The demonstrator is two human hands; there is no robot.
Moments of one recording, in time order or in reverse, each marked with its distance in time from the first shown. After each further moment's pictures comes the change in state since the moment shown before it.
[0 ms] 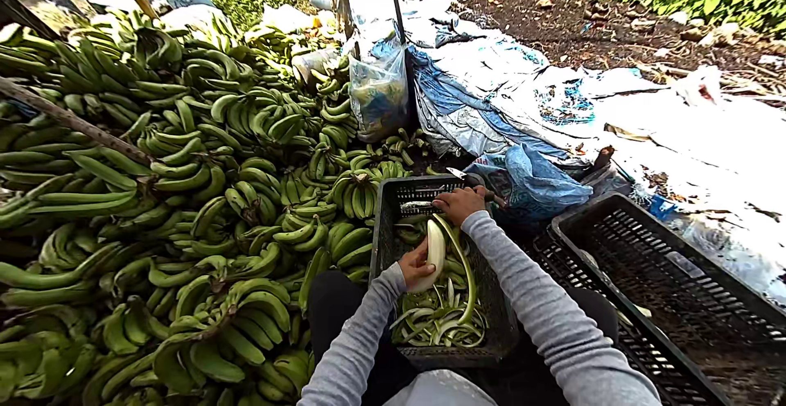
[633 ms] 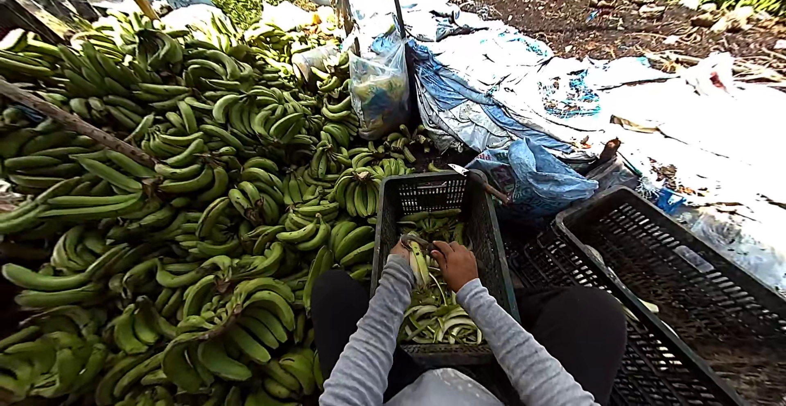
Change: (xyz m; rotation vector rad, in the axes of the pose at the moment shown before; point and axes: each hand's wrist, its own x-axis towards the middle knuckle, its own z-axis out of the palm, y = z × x) left_hand 0.012 0.043 0.016 0.272 0.646 -0.602; right_hand -0.088 -0.019 0.111 0.324 0.183 0.051
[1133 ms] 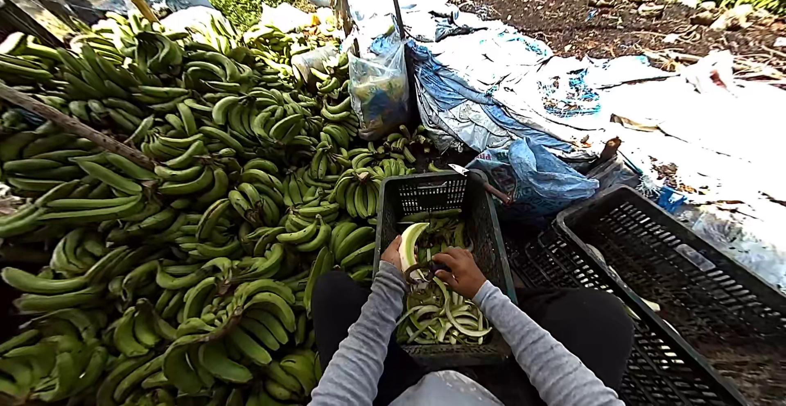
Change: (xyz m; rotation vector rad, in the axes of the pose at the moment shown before) left_hand 0.009 -0.018 -0.003 -0.900 -0.012 -0.042; right_hand -0.002 0.043 0.009 0.156 0.055 -0.510
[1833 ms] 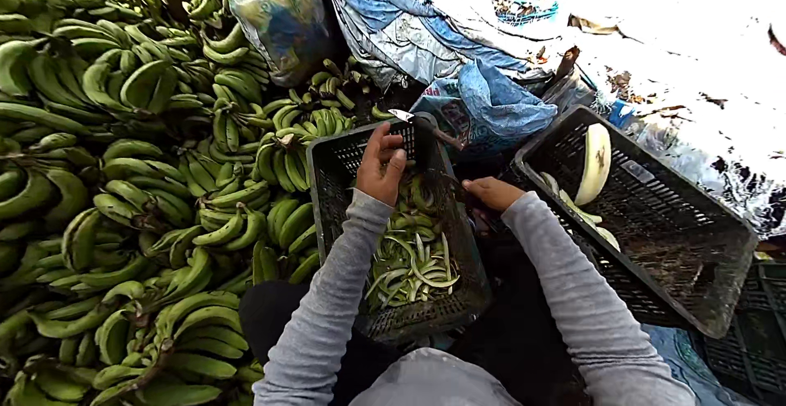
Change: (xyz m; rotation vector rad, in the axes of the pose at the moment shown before) left_hand 0.018 0.034 0.116 0.755 -0.513 0.725; right_hand 0.011 0.076 -0.146 0.307 -0.327 1.057
